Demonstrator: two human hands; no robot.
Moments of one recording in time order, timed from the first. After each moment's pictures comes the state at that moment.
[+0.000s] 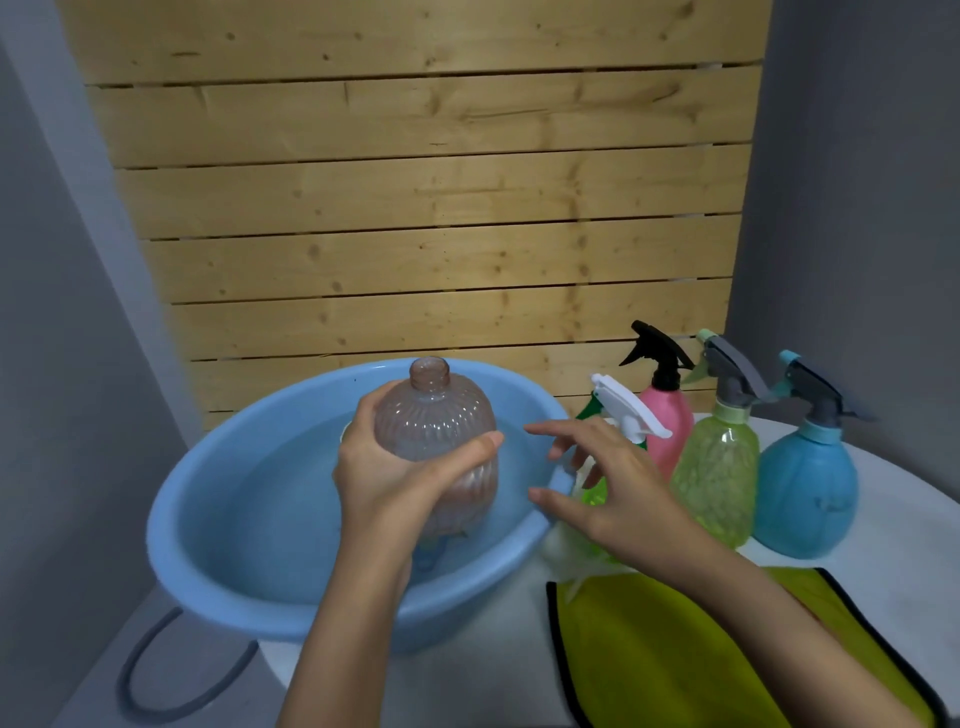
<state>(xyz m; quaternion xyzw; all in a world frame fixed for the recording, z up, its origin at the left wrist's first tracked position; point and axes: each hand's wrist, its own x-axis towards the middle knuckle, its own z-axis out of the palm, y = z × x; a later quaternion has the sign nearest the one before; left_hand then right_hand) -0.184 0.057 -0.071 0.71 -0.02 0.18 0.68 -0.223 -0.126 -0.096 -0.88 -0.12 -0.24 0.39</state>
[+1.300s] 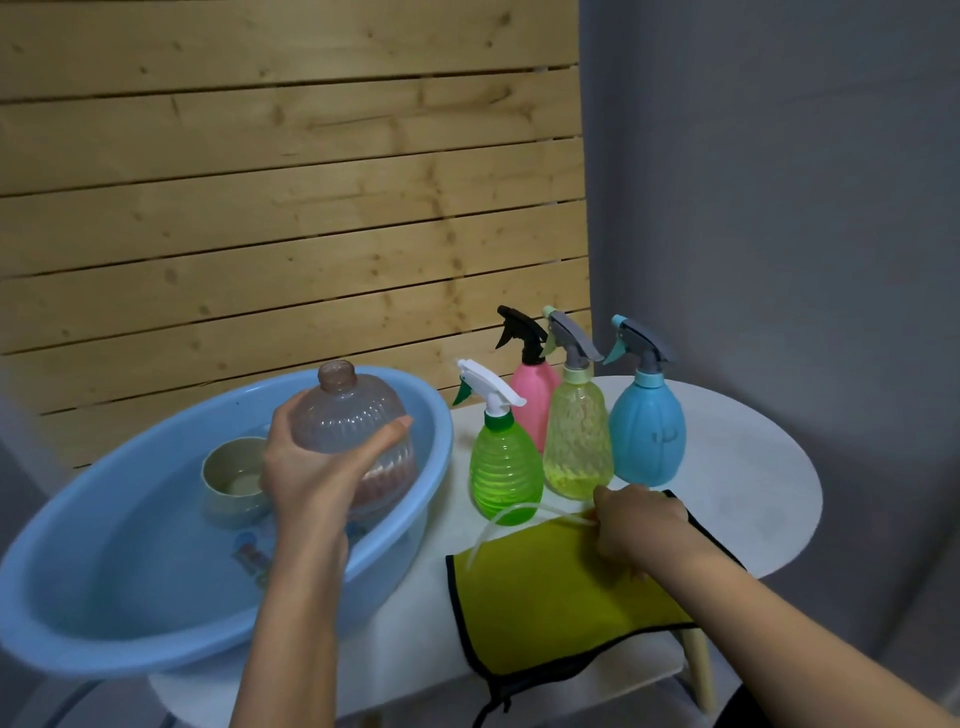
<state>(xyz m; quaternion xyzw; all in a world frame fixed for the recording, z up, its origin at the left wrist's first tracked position) -0.185 0.018 -0.079 0.66 -0.04 0.16 0.73 -0.285 -0.197 -0.119 -0.95 0.27 0.17 0.02</state>
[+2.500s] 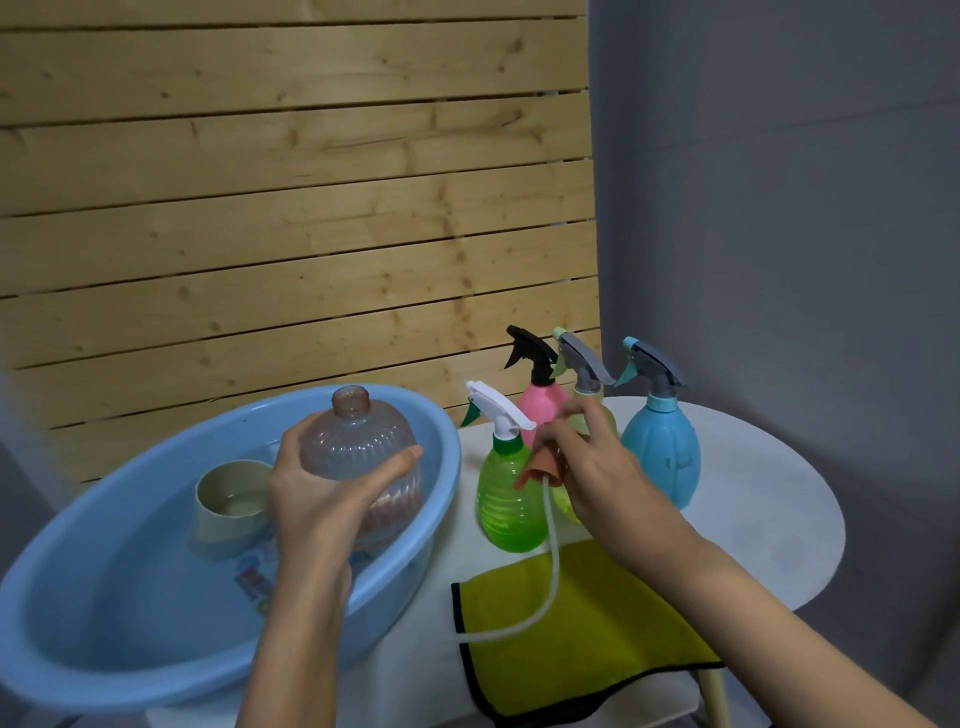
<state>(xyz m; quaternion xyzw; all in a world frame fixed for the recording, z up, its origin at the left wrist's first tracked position) -0.195 0.018 -0.071 0.66 -0.06 0.14 0.73 -0.265 -0.196 -0.108 -0.93 -0.01 -0.33 0.14</state>
